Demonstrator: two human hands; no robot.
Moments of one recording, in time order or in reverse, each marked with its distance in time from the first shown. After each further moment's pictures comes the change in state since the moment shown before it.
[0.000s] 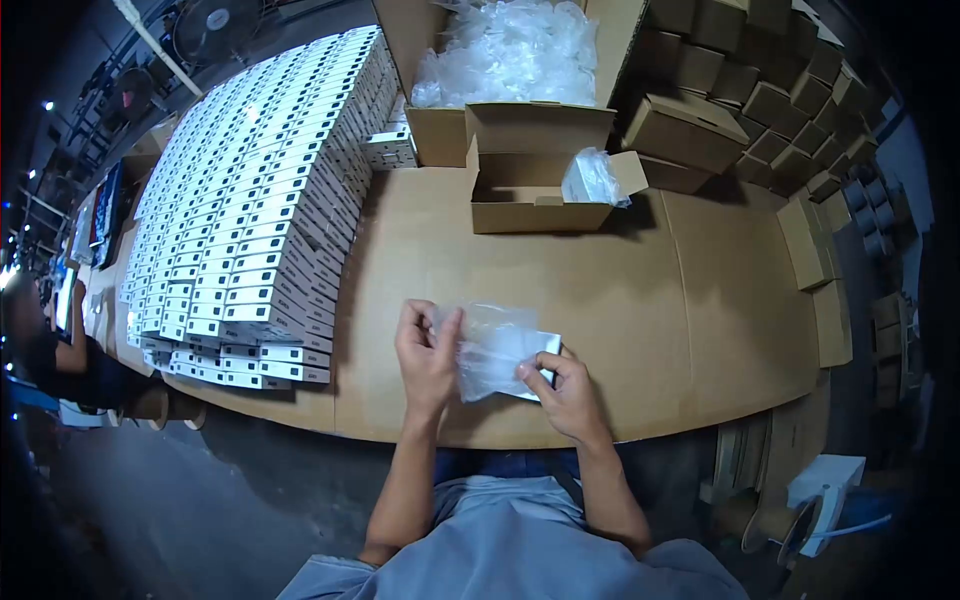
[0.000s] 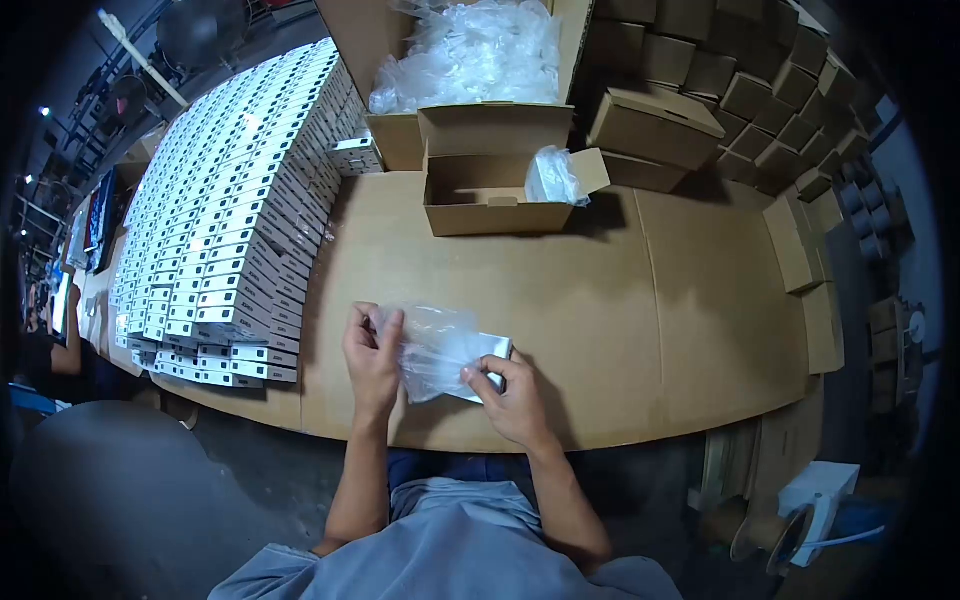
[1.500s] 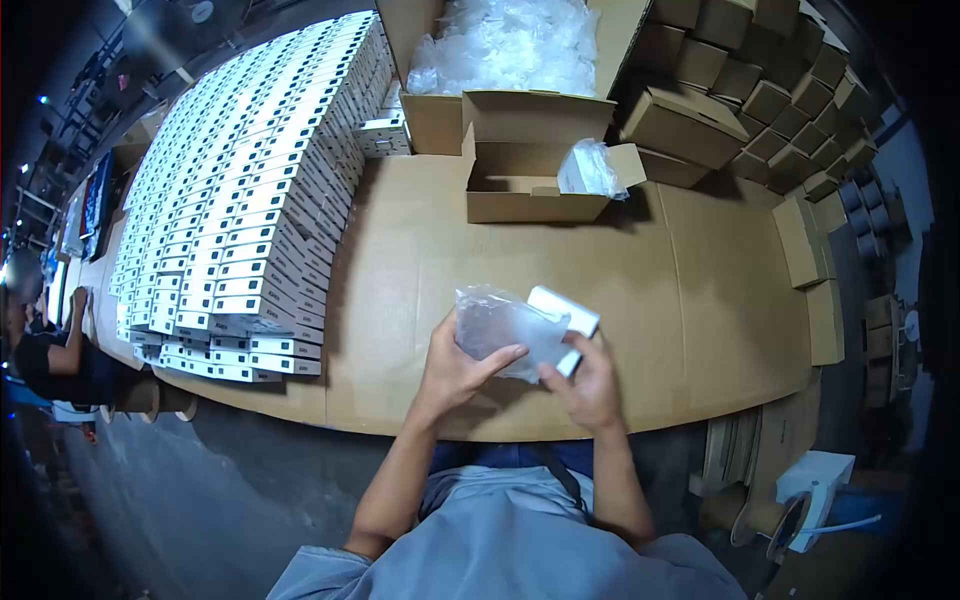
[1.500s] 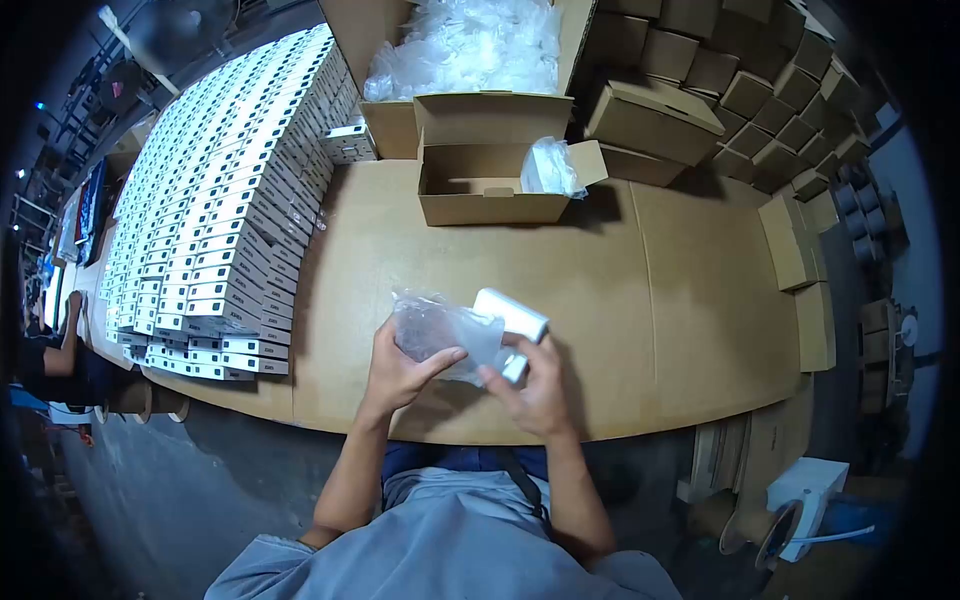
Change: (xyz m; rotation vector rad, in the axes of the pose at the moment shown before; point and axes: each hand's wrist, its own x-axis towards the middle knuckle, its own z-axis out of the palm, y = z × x) left_hand -0.011 0.023 0.021 0.111 -0.376 -0.066; right_hand -0.001 -0.006 -0.023 0.005 0.172 -0.278
